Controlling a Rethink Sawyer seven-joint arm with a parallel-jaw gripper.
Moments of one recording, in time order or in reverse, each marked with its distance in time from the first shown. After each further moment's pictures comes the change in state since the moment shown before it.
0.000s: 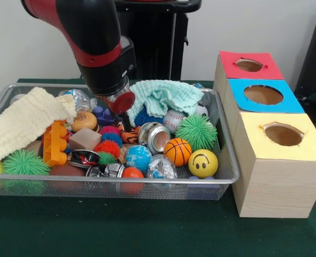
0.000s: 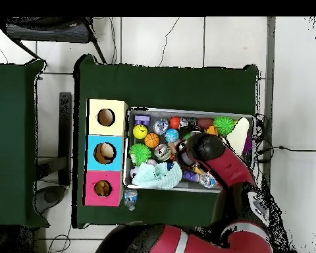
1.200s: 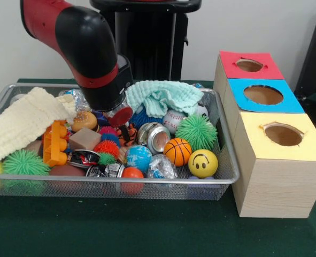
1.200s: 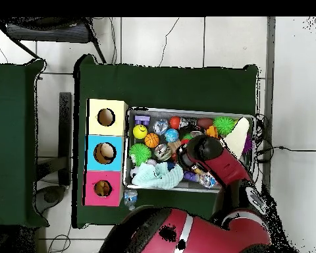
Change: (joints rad) arm -0.025 0.094 0.005 -0.039 0.001 0.001 0.000
